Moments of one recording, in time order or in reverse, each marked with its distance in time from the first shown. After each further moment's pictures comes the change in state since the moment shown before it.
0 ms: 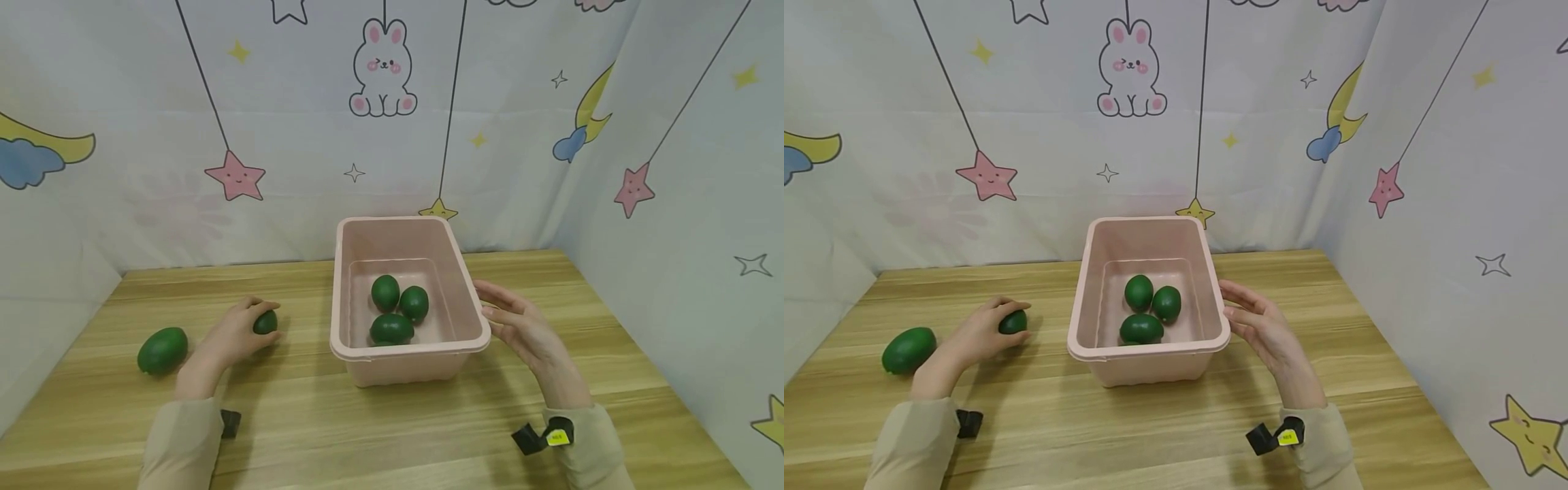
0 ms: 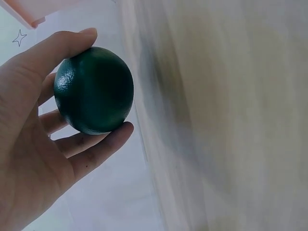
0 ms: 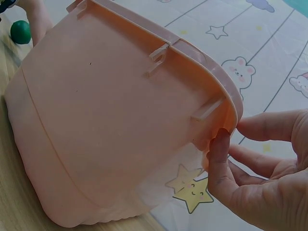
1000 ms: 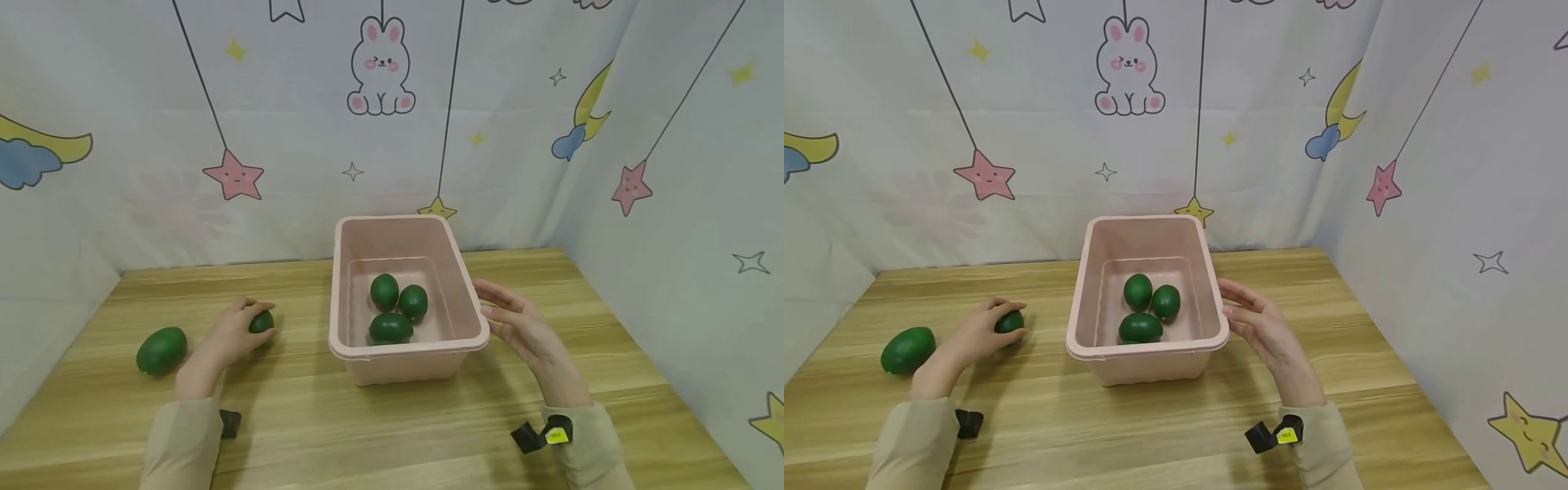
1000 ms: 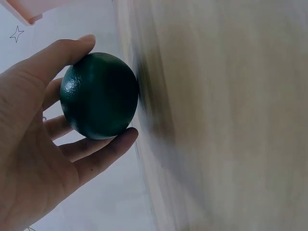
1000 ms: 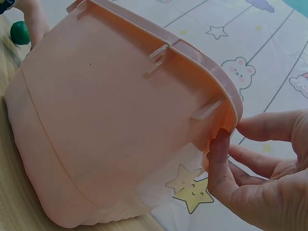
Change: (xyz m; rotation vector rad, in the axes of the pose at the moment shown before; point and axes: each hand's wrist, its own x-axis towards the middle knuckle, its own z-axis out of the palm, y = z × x) left_hand 0.001 -0.008 0.004 -0.021 -0.013 -0.056; right_hand -0.001 -0.002 0.001 0.008 0.006 0.010
